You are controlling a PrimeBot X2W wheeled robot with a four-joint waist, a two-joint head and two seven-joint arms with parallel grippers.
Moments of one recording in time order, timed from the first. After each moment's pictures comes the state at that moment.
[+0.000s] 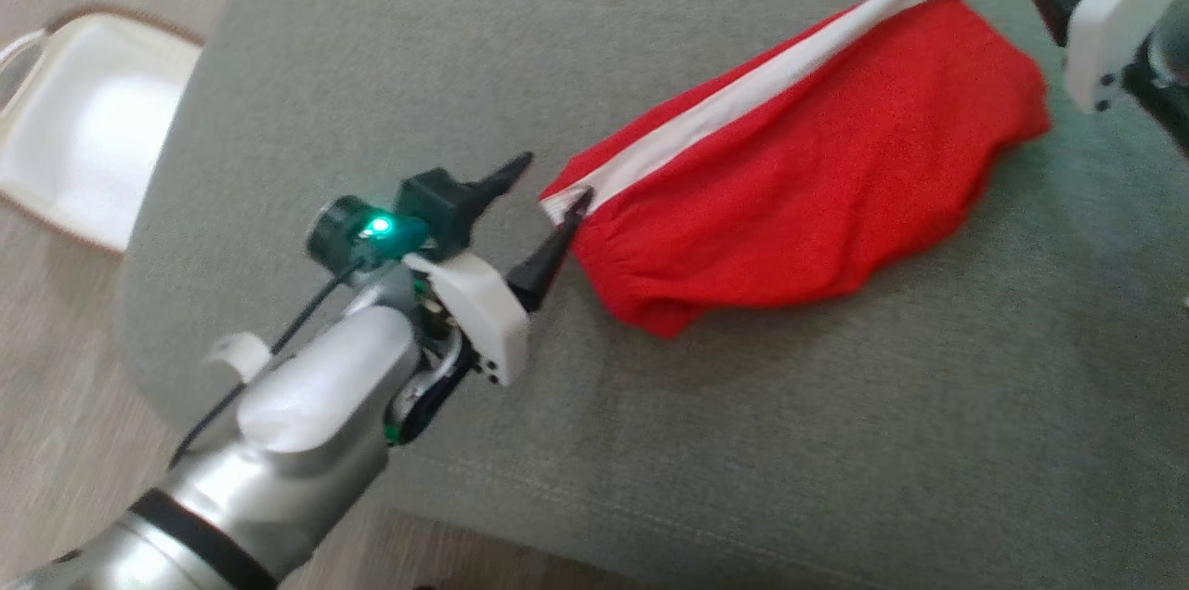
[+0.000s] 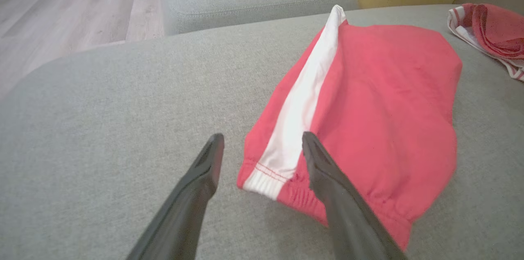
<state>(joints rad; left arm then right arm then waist) -0.71 0.28 -1.02 0.49 -0.66 0.02 -0.21 -1.13 -0.60 0.96 0.82 0.71 0.13 0.16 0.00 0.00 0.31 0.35</state>
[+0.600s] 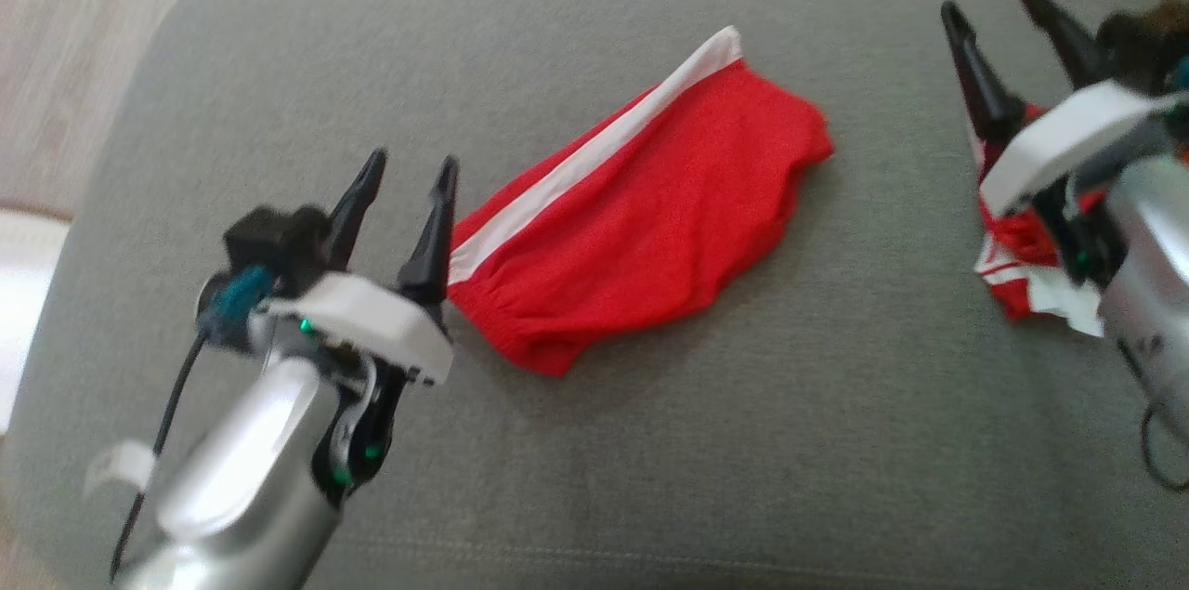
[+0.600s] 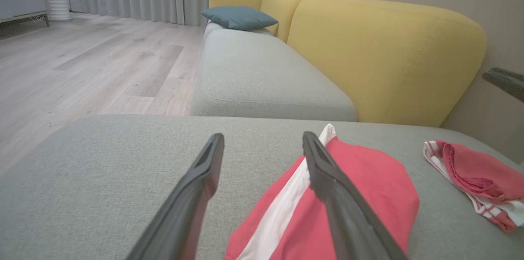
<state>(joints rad) -0.46 0.31 -0.67 0.29 -0.67 0.18 -0.25 -0.88 -0.47 0.76 0.83 0.71 0.13 -0.24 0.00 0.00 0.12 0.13</state>
